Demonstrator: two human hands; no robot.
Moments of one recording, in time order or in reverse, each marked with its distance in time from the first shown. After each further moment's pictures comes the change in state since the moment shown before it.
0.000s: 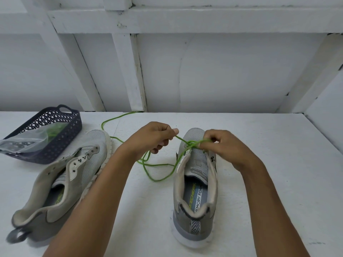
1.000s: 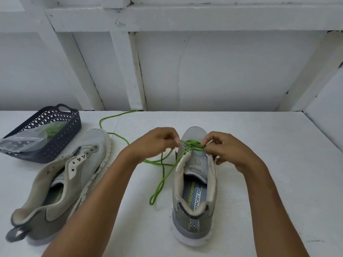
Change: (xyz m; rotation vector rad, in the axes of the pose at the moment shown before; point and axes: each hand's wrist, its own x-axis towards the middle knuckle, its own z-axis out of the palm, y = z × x) left_hand 0.003 -0.010 0.011 0.187 -0.056 0.076; right_hand -0.006 0.006 -0.002 -0.012 -0.007 0.242
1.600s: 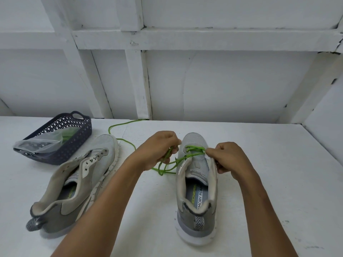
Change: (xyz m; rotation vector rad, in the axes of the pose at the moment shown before) left_hand -0.020 0.014 0.005 -0.382 0.109 -0.083; right_hand -0.004 0.000 0.012 0.030 0.266 0.077
